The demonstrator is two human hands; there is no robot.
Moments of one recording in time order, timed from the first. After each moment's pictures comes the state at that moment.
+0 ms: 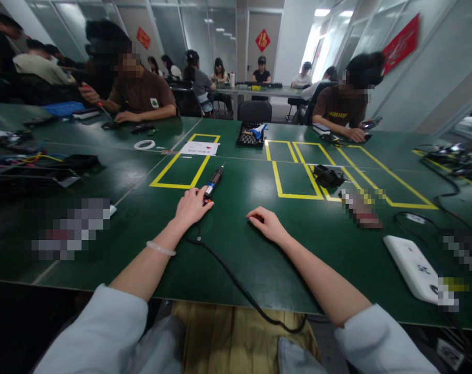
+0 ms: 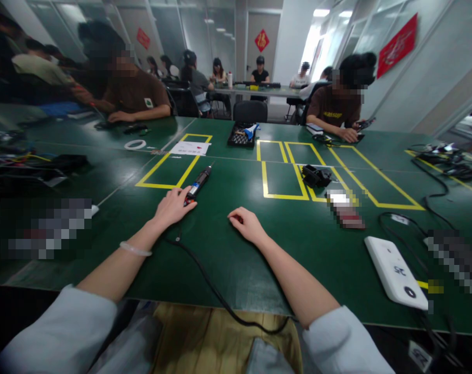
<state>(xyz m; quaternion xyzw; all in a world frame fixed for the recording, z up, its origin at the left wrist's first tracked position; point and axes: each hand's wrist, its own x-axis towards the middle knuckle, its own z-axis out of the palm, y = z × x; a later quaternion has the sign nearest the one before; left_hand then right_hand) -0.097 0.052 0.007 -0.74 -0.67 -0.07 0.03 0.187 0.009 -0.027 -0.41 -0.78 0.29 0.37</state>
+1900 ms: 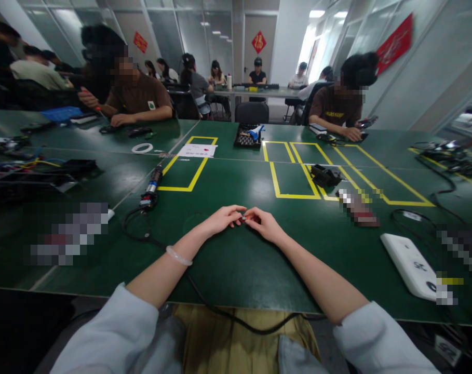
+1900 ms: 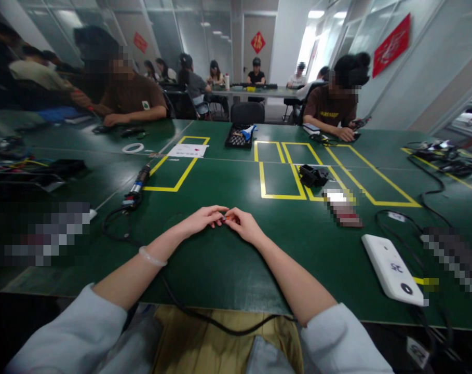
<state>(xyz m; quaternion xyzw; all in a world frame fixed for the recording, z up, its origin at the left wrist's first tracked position) -0.014 0.031 0.003 -0.68 -0.43 -0.23 -0.54 0.187 0.010 -0.029 -0.38 -0.75 0.38 0.38</state>
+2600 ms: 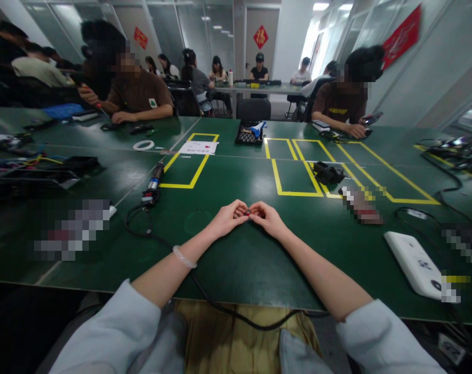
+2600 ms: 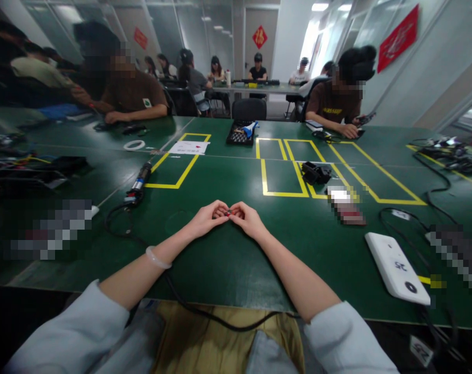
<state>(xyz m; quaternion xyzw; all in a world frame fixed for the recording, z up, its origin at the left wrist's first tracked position) -0.007 0.018 -0.010 -0.75 -0.40 -0.32 -0.41 0.188 0.018 -0.038 -0.39 -0.69 0.44 0.43</state>
